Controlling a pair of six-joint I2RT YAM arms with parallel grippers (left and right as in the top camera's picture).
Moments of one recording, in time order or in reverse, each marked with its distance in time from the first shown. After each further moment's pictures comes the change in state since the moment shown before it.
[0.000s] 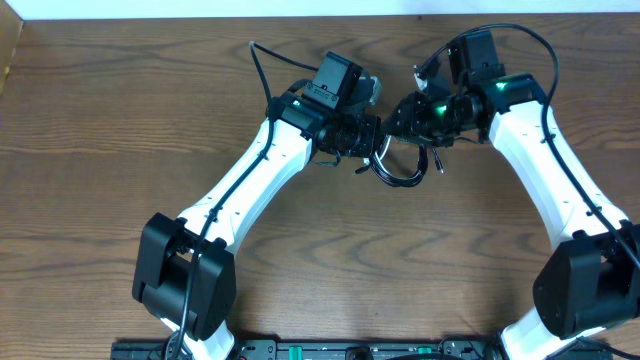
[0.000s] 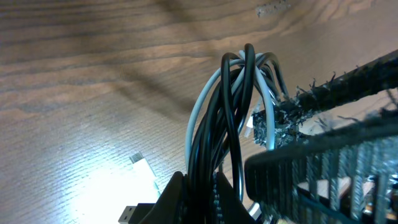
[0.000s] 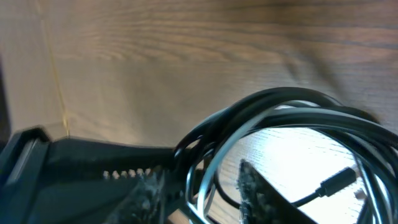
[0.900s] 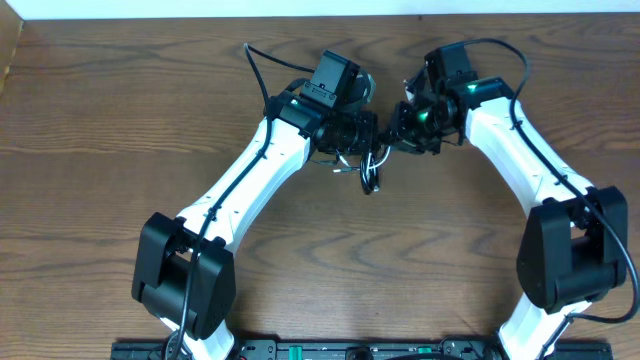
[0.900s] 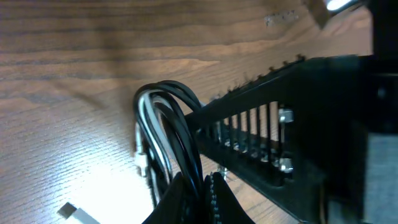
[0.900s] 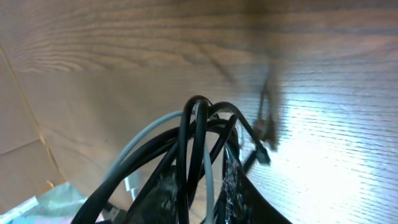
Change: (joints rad) left arm 0.006 0.001 0.000 0.002 -0.011 -0.061; right arm 0.031 0.126 -0.025 0.062 0.054 0.072
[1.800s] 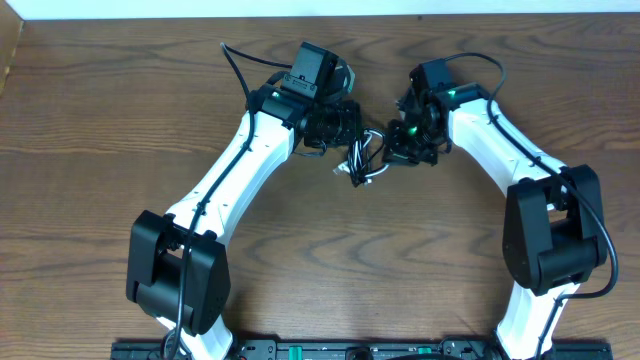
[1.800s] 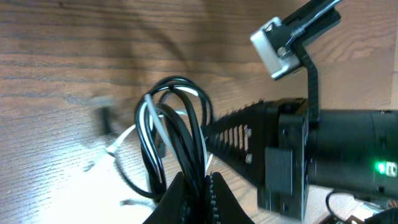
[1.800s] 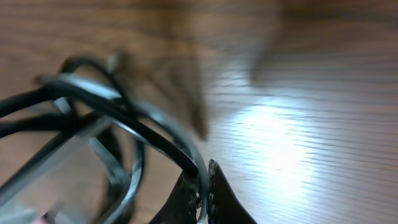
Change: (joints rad) left arm 0.079 0.000 0.000 -0.003 0.022 -0.040; right arm 0.017 0.100 -0.017 -0.032 0.137 -0.083
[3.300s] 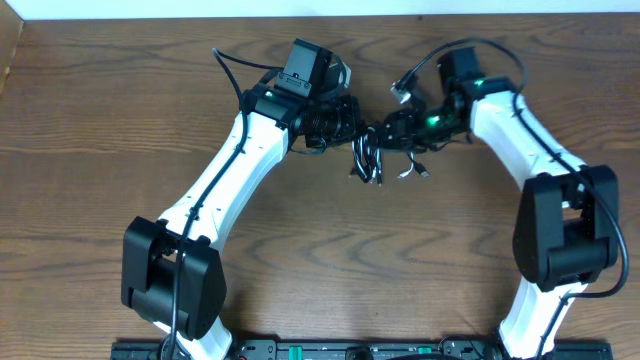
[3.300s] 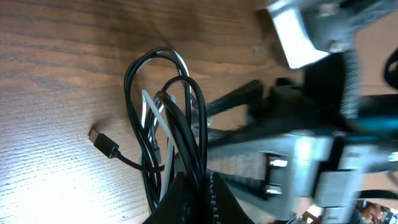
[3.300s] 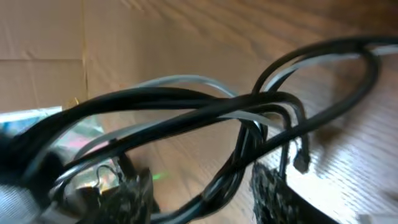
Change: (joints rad) left arm 0.014 -0.025 0.000 0.011 0.082 -0.125; right arm -0.081 0.000 0.014 0.053 -0.468 -0.328
